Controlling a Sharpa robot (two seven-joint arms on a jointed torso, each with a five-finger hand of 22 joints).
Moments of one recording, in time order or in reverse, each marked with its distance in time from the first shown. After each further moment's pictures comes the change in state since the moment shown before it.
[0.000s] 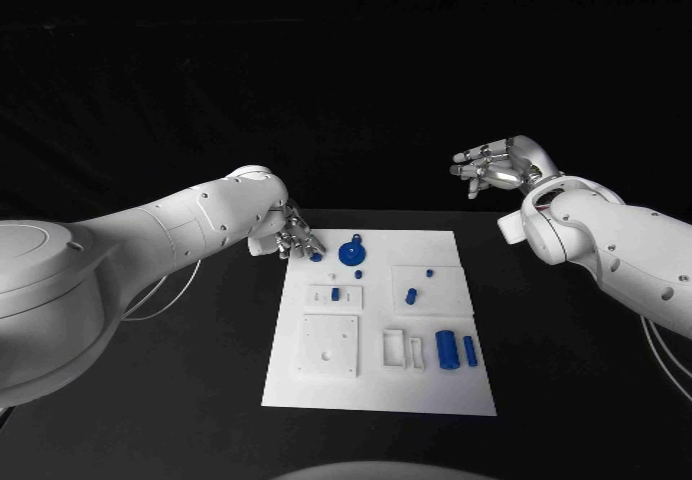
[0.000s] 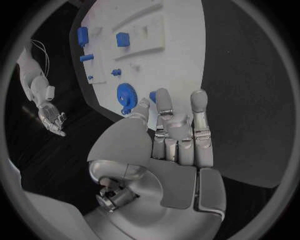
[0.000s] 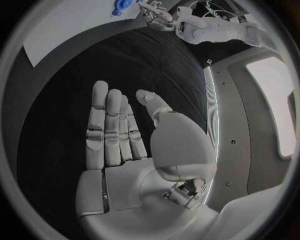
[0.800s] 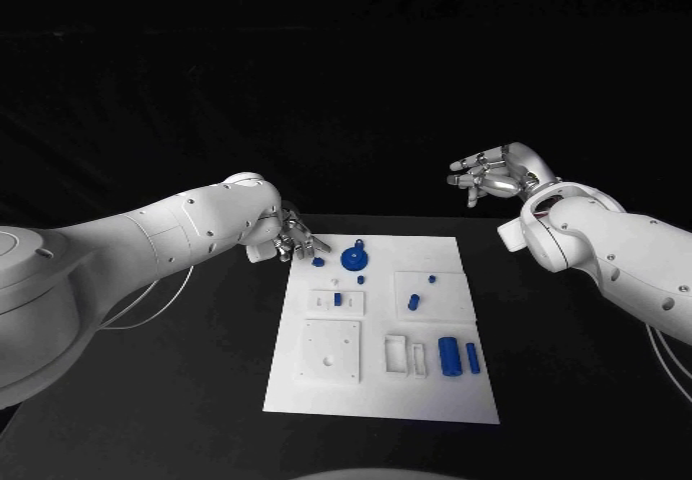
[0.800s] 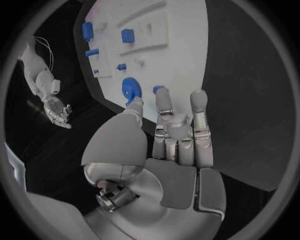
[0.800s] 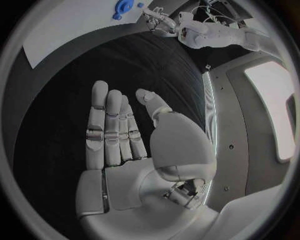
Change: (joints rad) left arm 0.005 -0.077 0.005 0.108 0.033 -0.096 0.022; left_hand -0.011 -0.128 0.089 0.137 -0.113 0.006 0.001 0.000 0.010 0.000 0.000 0.000 0.002 0.000 0.000 -0.001 -0.003 0.000 0.004 -0.004 -0.008 0.001; right arm 0.000 -0.001 0.000 0.018 -0.057 0.017 -0.011; right_hand 0.005 0.005 -0.022 -0.022 -0.024 -0.007 0.000 0.000 0.000 0.004 -0.004 0.027 0.019 0.007 -0.007 0.039 0.036 0.000 0.015 -0.011 0.018 0.039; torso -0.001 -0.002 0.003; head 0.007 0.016
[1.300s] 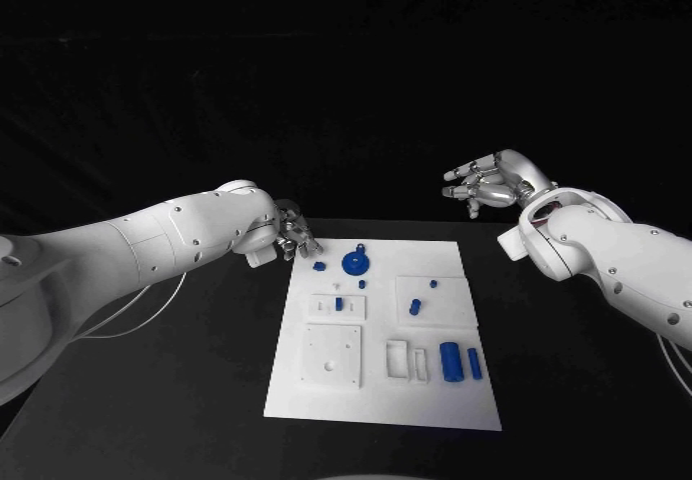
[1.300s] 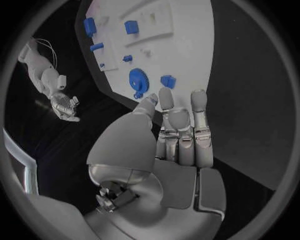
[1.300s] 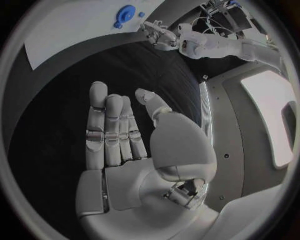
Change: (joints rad) left arm 0.003 -0.078 0.000 0.109 -0.008 -0.126 0.089; left_hand 0.175 0.121 0.002 -0.172 0.272 -0.173 0.077 -0.006 -0.555 -0.002 0.034 -0.133 -0.021 -0.034 0.016 -0.085 -0.082 0.000 -0.009 0.009 -0.043 0.000; right arm -0.001 -0.015 -0.001 0.055 -0.098 0.024 -0.018; right_hand 0.000 0.000 0.018 -0.012 0.000 -0.004 -0.004 0.000 -0.001 0.011 -0.011 0.095 0.120 0.034 -0.016 0.138 0.087 0.000 0.030 -0.016 0.091 0.135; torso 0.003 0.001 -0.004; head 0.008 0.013
